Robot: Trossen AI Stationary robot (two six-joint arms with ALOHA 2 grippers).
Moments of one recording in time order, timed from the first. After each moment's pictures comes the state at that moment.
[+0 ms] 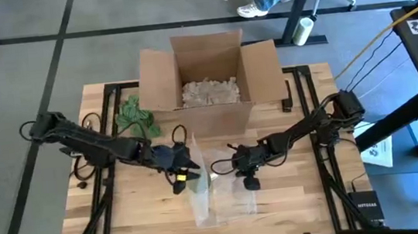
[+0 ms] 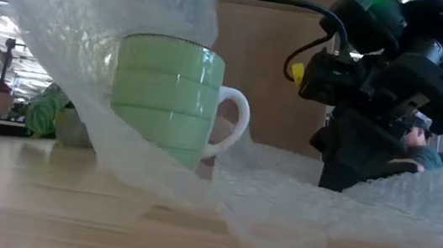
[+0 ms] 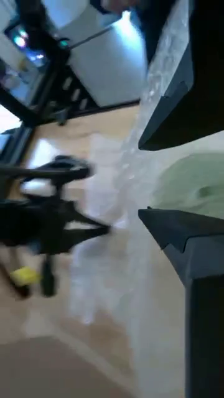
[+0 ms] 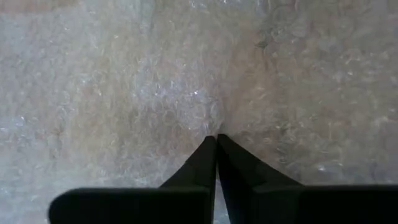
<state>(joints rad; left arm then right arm) -0.27 1.37 0.90 -0.05 -0.12 -0.48 0.24 1.74 0.75 0.03 -0.14 0.33</state>
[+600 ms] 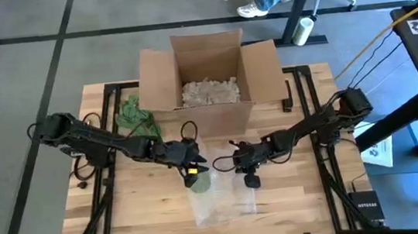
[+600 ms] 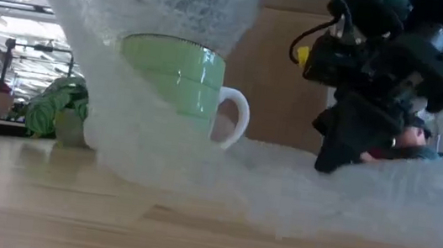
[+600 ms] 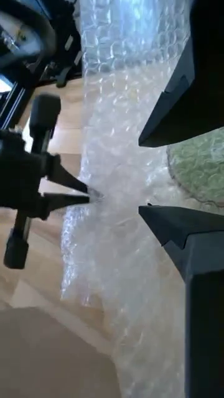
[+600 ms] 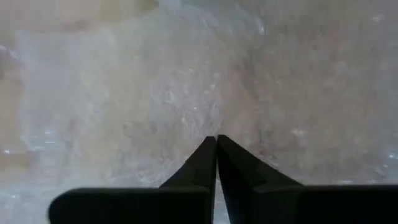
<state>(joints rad) -0.22 1.48 0.90 -0.01 -0.10 -0.50 0.24 1.63 0.75 -0.01 -0.09 0.33</state>
